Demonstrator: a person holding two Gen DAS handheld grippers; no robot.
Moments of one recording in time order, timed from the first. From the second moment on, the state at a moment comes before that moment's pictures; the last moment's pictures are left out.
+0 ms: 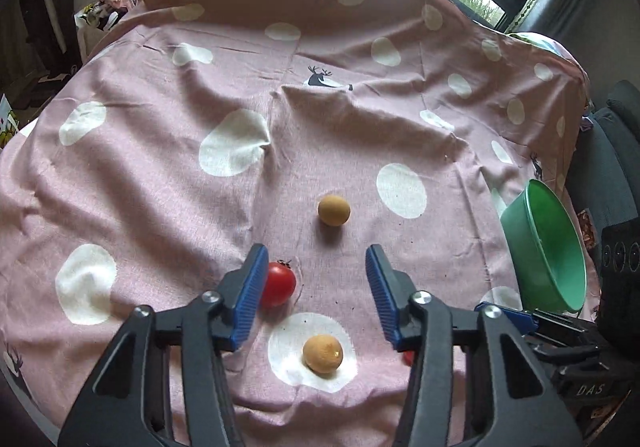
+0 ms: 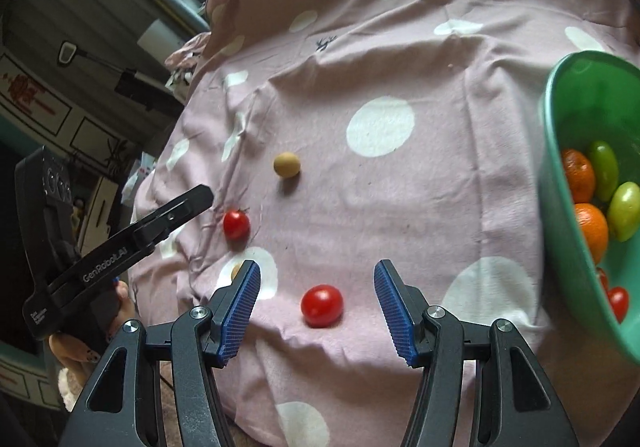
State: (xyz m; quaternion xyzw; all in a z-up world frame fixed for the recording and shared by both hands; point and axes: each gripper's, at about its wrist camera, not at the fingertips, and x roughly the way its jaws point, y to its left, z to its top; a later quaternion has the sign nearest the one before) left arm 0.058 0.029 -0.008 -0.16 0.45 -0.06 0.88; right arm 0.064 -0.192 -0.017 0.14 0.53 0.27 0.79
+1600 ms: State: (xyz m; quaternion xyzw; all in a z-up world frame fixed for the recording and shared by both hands) left arm 0.076 0.010 -0.049 -0.09 0.50 -0.01 0.86; right arm 0.060 -0.156 -0.051 0.07 0.56 0.25 0.78
